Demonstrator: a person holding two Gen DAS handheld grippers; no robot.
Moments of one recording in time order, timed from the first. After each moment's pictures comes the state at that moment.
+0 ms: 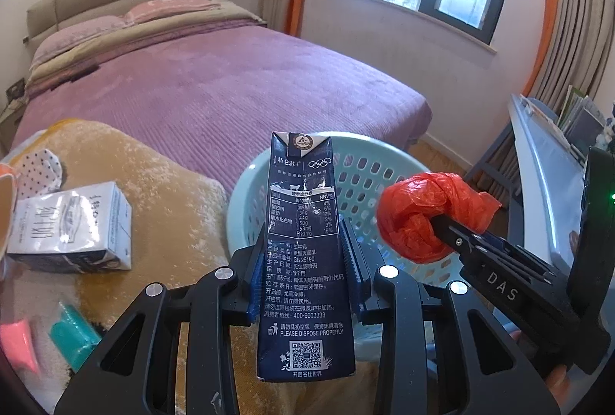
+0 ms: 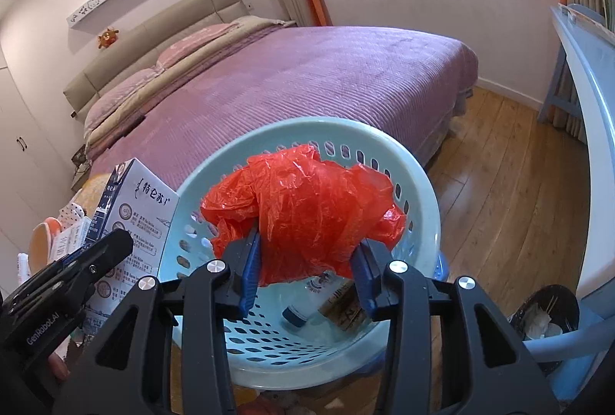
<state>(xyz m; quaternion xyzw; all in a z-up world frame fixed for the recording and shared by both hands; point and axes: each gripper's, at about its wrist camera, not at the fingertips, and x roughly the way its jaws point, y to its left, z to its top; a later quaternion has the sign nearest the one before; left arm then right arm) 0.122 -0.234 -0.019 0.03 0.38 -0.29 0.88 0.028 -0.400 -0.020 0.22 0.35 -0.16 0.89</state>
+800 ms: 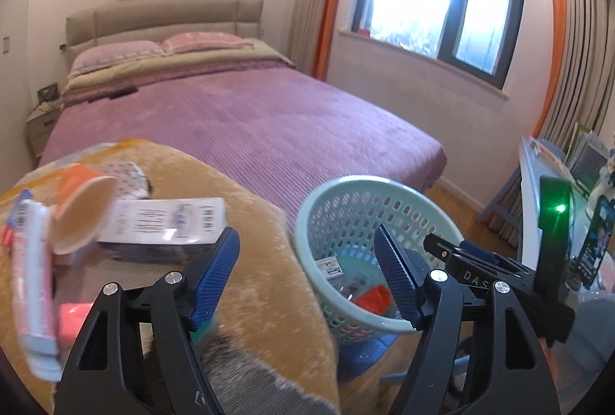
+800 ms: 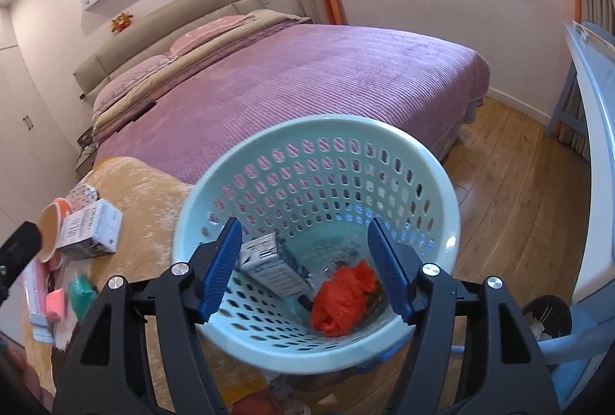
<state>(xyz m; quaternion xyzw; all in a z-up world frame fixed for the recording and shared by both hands) 0.077 -0.159 0.038 -0.01 0.31 -0.25 0.92 0.027 -0.365 0.006 0.19 0.35 -0.14 0.91</state>
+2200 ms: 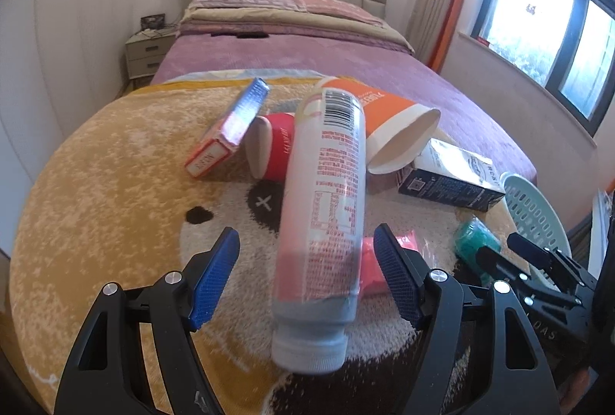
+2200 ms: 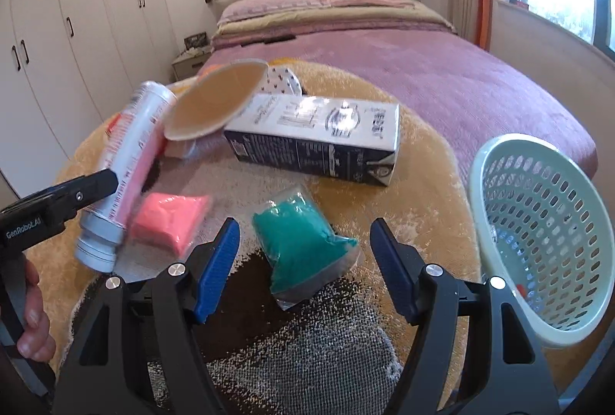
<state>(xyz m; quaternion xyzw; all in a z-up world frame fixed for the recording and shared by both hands) 0.104 0.066 -0.013 -0.07 0.39 -0.07 0.92 0.080 -0.133 -0.012 0.04 0.40 0.07 0.91</state>
